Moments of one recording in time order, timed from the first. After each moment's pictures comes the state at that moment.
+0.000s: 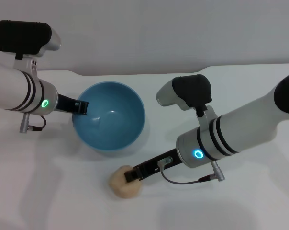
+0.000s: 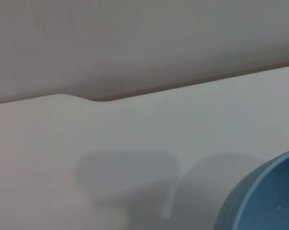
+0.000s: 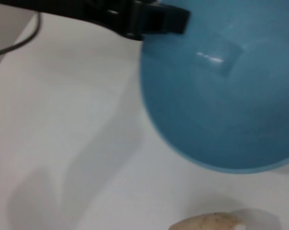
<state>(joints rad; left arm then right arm) -0.59 -2.06 1.54 1.11 -0.45 -0.96 0.07 0.74 2.07 1.22 0.78 -1.83 0.90 -0.47</state>
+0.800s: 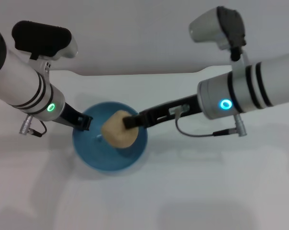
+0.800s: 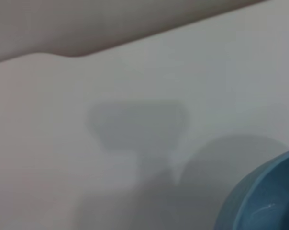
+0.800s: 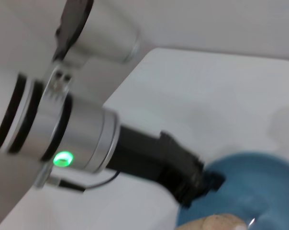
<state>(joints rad) -0.68 -2.06 1.55 1.11 -0.40 -1.19 0.07 0.63 2.07 1.59 1.10 -1.92 1.16 -0.53</state>
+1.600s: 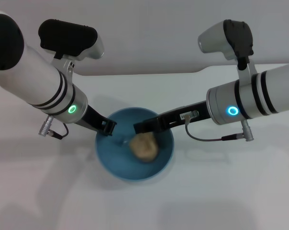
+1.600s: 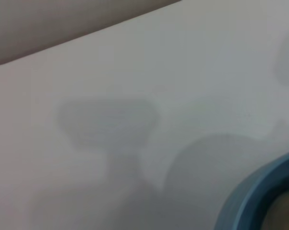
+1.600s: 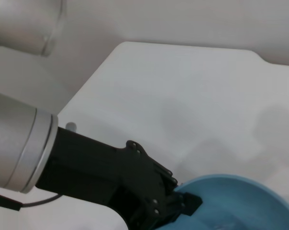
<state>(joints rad) -0.70 -2.07 1.62 1.17 -0.50 -1.25 0.07 0.64 2.07 1.63 1.00 -1.96 1.13 -0.60</state>
